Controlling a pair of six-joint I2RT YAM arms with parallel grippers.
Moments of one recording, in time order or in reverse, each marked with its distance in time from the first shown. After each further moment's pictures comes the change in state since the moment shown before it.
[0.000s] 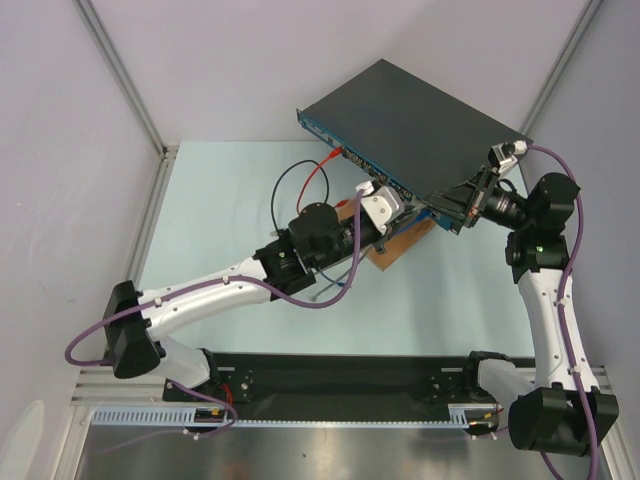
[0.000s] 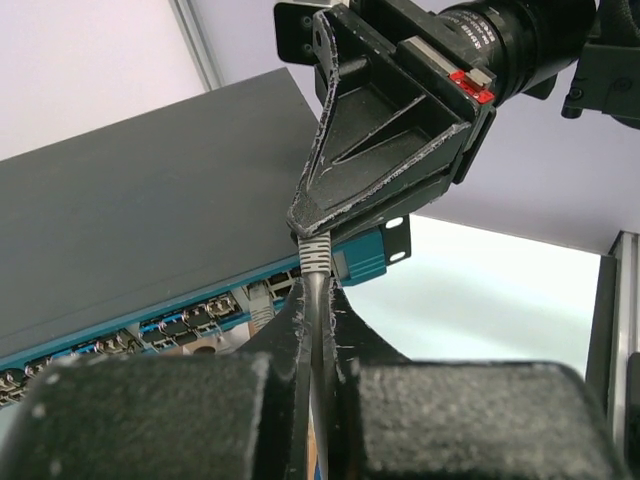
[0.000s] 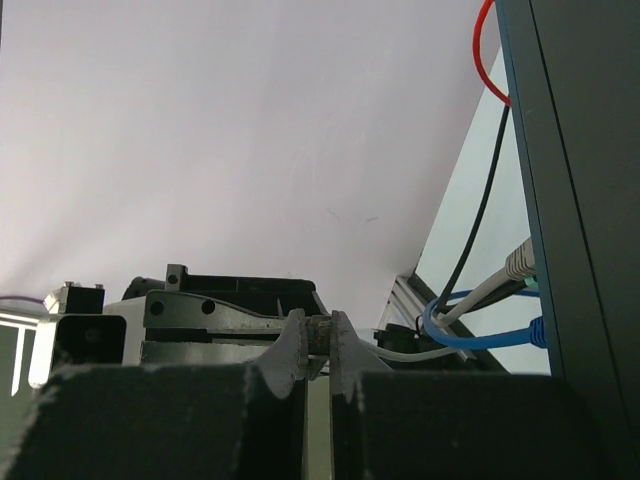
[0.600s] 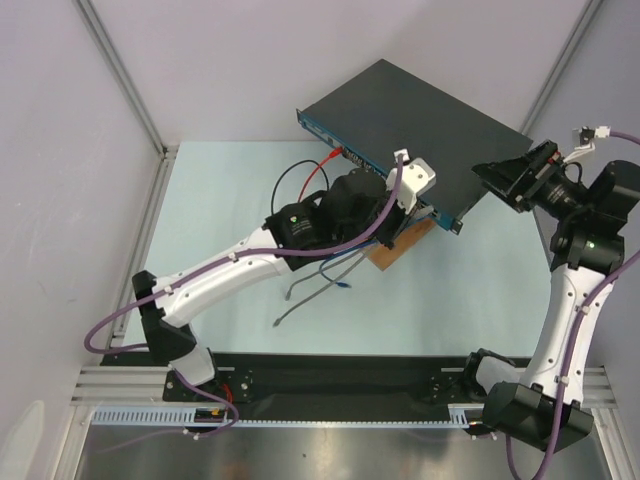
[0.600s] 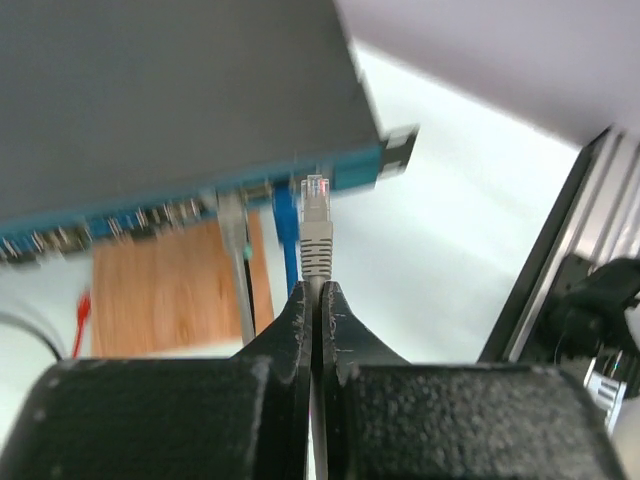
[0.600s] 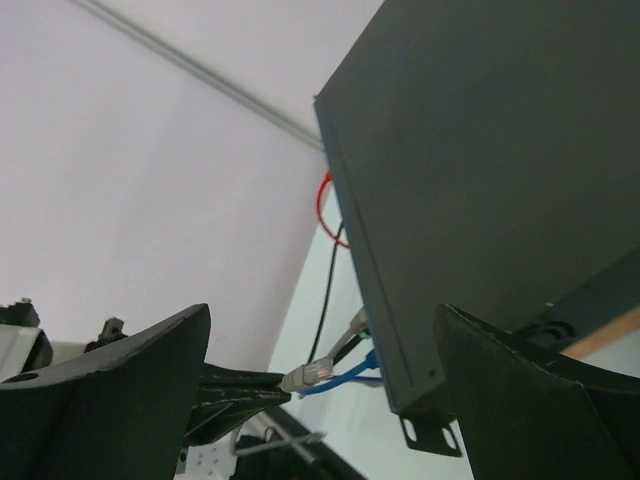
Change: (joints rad) left arm -0.018 0.200 0.565 -0.795 -0.084 -0.192; right arm -0.312 0.024 0.277 -0.424 0.074 -0.449
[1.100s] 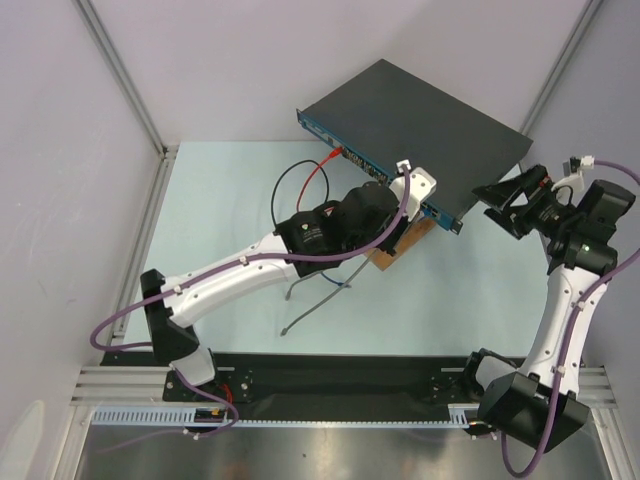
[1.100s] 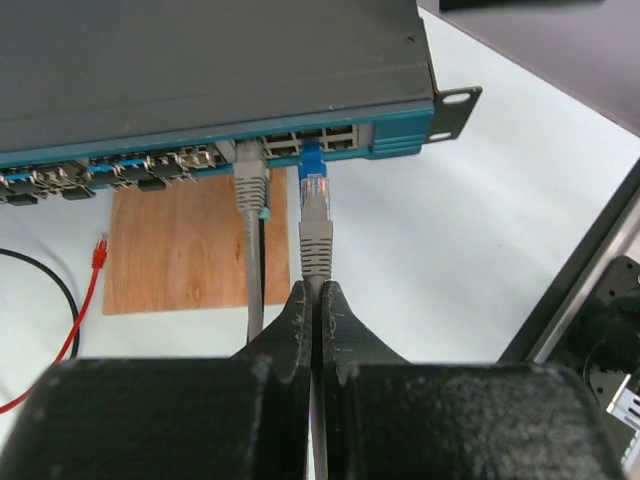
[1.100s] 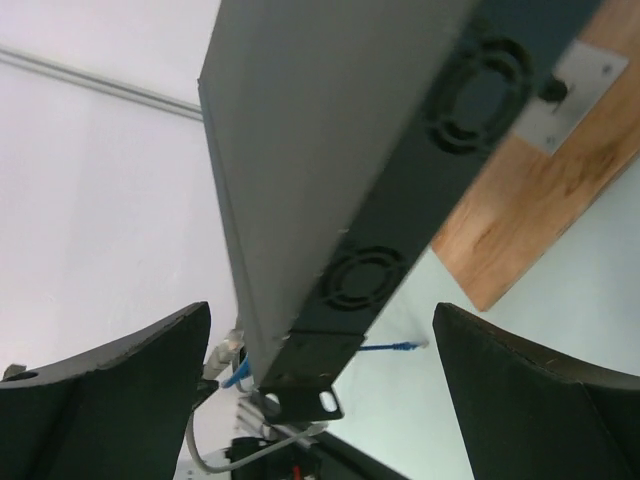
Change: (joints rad) left arm -0.034 0.026 -0.037 -0.058 -0.161 -0.063; right arm -0.082 -0.010 -0.089 -0.256 0.121 -0.220
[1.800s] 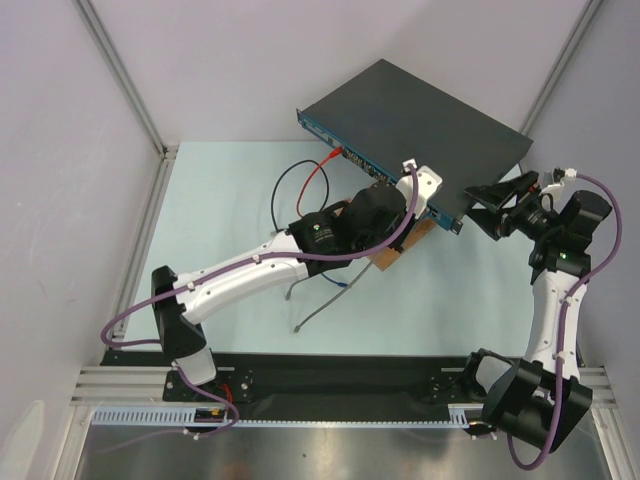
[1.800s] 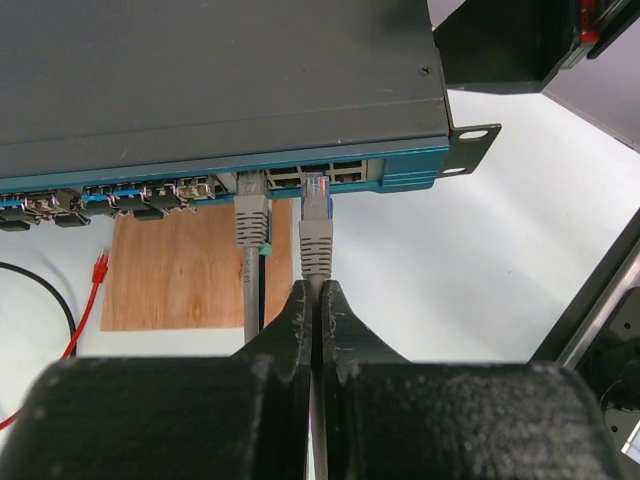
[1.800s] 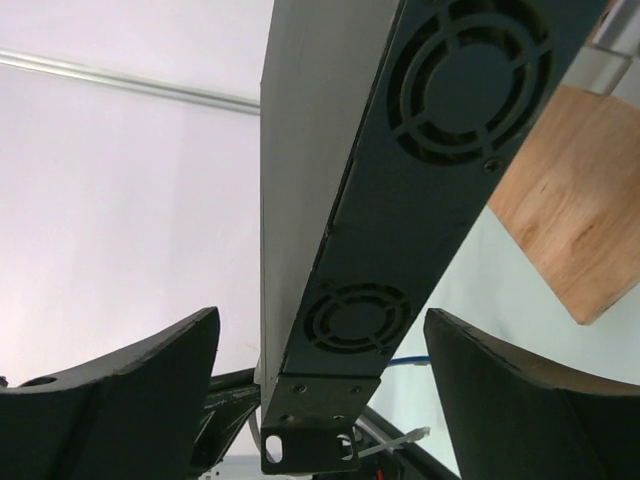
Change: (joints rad) left arm 0.000 0.046 0.000 0.079 -0.037 0.000; right arm 0.040 0.010 -0.272 0.471 -0.101 0.422
